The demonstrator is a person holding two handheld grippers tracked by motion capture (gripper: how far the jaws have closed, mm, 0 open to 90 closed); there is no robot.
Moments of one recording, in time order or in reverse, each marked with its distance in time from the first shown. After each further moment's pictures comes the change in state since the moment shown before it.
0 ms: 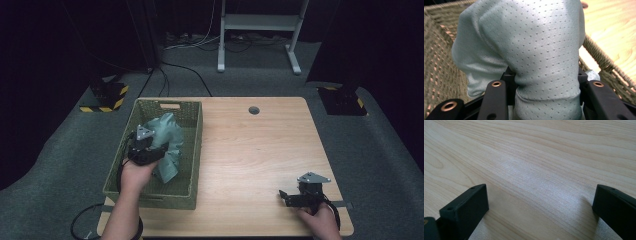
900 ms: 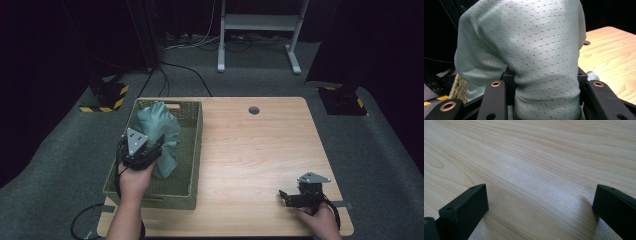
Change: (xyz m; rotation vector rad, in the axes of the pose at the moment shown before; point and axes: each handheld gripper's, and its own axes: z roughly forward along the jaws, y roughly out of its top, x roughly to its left) left arm -0.019 0.002 -0.036 -0.281 0.115 0.063; right arm 0.000 0.000 0.000 0.001 -0.002 -0.005
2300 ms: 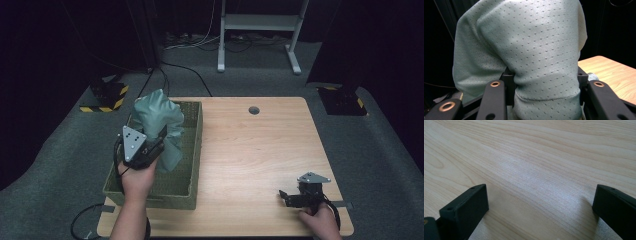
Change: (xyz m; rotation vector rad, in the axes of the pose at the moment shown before) left arm -0.018 0.028 -0.022 -0.201 -0.001 0.000; right arm 0.000 0.000 0.000 0.000 0.002 0.006
